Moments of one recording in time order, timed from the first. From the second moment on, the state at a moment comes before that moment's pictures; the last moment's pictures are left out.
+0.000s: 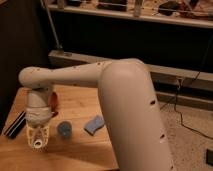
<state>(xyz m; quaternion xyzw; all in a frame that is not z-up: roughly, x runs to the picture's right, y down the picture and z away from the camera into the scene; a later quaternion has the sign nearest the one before) -0.273 0.211 0.577 -0.54 0.39 0.46 0.59</state>
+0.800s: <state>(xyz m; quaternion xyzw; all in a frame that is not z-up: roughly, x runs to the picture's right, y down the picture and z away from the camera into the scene) -0.283 0.223 0.589 -0.55 0.42 0.42 0.59</state>
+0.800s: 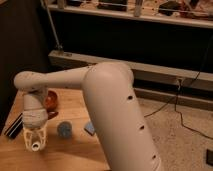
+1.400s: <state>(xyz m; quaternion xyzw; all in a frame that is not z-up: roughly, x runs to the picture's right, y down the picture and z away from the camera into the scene) -0.304 0.225 0.596 -0.58 0.38 0.43 0.58</state>
